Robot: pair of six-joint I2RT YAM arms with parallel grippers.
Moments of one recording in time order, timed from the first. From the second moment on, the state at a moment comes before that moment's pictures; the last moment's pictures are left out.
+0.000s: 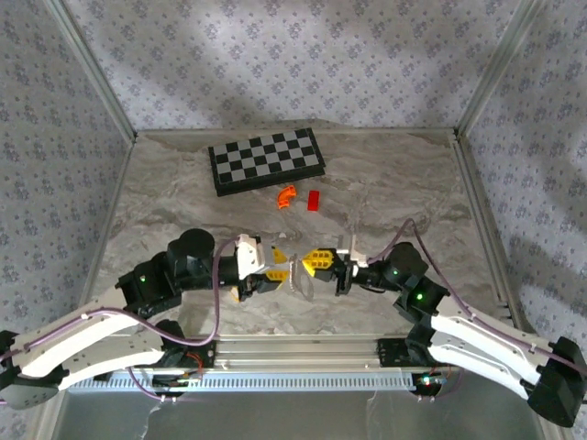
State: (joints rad) left arm -1.08 0.77 0.85 -0.35 0.28 0.14; right arm 0.86 0.74 0.40 0.48 -0.52 0.06
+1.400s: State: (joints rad) left arm -1.08 0.83 0.80 -0.05 0.36 0.08; right arm 0.83 0.77 0.36 0.83 -0.64 0.25
